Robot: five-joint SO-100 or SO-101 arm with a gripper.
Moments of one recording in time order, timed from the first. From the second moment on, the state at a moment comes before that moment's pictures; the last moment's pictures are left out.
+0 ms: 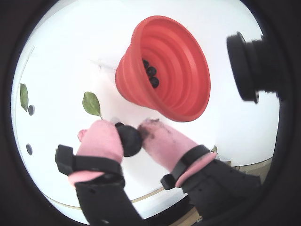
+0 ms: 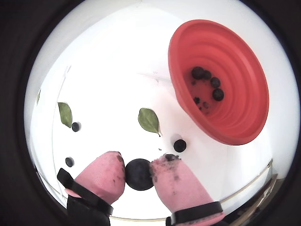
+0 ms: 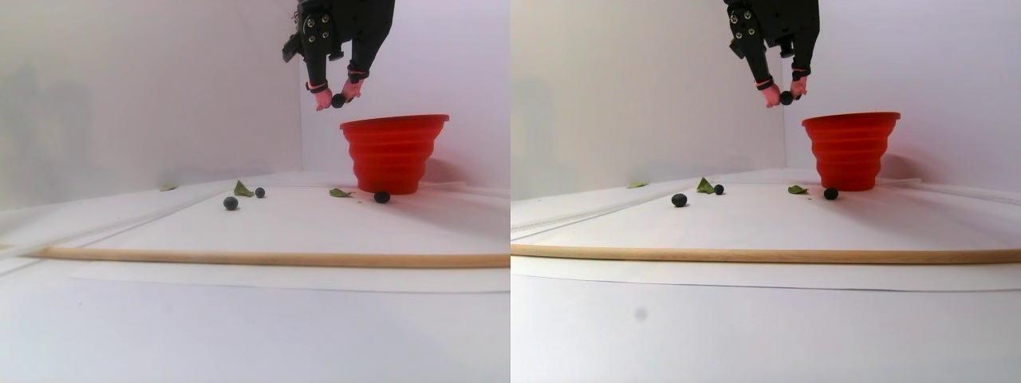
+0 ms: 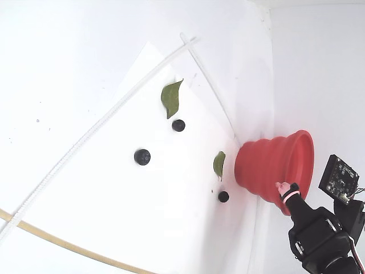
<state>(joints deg) 22.4 116.8 131.1 4.5 -104.5</state>
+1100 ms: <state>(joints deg) 30.8 105.0 117.1 0.0 -102.7</state>
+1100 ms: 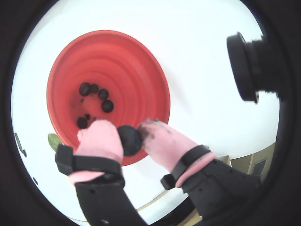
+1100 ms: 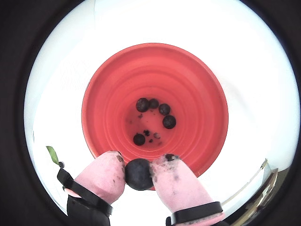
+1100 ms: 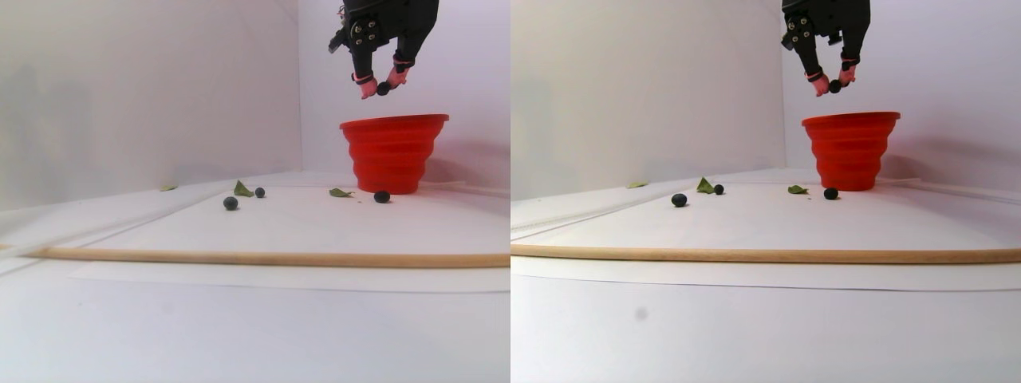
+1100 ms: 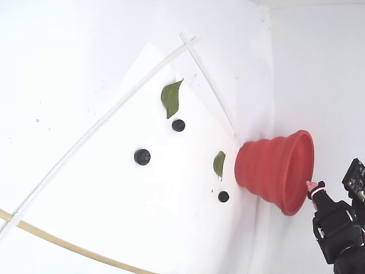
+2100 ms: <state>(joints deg) 24.3 110.7 118.2 4.1 -101.6</state>
